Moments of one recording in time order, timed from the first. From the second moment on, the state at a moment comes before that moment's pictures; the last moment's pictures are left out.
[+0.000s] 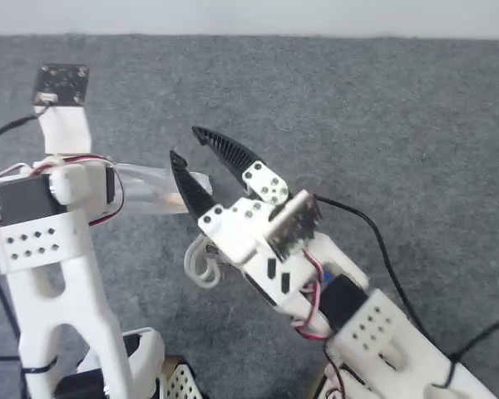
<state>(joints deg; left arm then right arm) -19.3 -29.5 13.1 92.1 -6.5 -49.2 -55.3 56.0 -1.9 6.1</state>
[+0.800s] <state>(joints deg) -21.6 -29.5 13.2 92.0 -2.3 -49.1 -64.3 34.1 44.7 3.6</state>
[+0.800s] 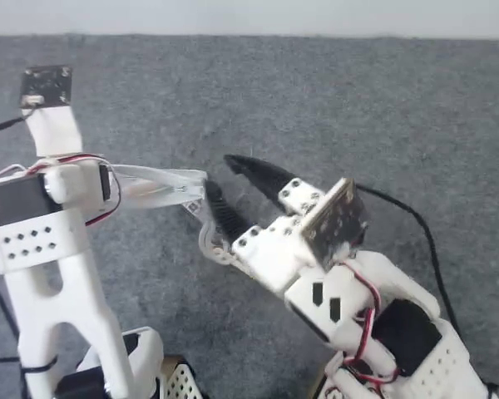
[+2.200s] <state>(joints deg) -30.0 -29.5 14.7 90.5 -0.7 -36.2 2.9 20.9 54.2 3.6</state>
